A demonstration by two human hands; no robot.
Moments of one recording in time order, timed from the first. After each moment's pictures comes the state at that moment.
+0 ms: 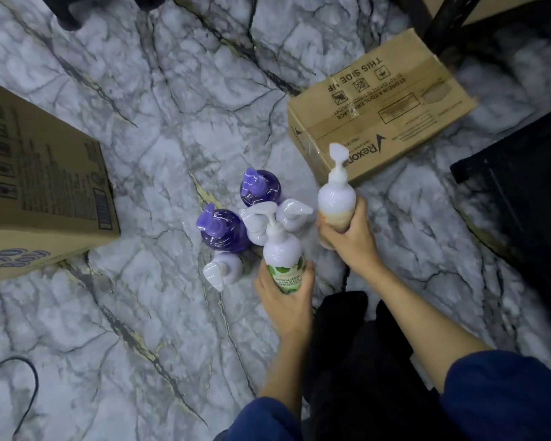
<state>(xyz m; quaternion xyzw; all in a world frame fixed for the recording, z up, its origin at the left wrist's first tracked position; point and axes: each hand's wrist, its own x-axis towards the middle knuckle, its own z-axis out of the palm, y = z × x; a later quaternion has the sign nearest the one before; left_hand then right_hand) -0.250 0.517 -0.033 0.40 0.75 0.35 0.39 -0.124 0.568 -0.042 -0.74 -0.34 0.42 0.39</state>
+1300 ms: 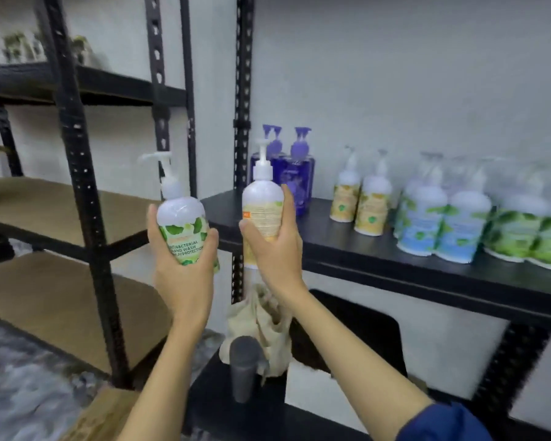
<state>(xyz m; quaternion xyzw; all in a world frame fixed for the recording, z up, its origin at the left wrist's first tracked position) -0.042 0.440 0.493 0.62 0.16 0.57 0.51 0.022 0.347 0.520 -0.68 -0.30 -0.19 0.64</state>
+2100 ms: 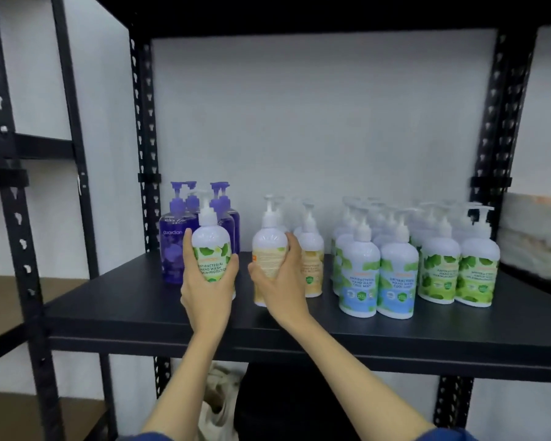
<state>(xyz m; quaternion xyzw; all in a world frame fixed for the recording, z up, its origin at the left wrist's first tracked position) 0.136 0.381 0.537 0.69 0.06 0.46 0.56 0.163 0.273 0.537 -0.74 -0.20 -0.27 0.58</state>
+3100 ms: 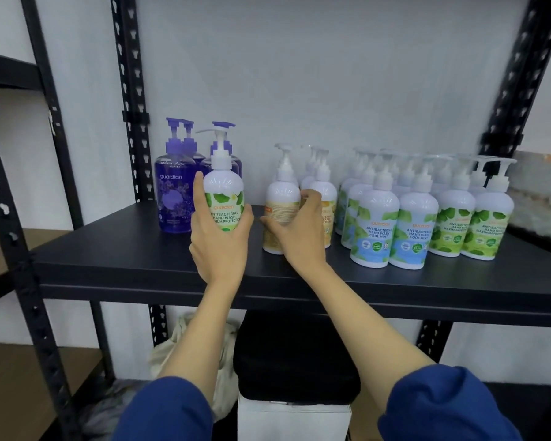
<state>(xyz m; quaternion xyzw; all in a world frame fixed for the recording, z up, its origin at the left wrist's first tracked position) 0.138 0.380 0.532 0.71 0.05 0.47 0.52 0.180 0.273 0.536 -0.79 -0.10 -0.37 0.47</state>
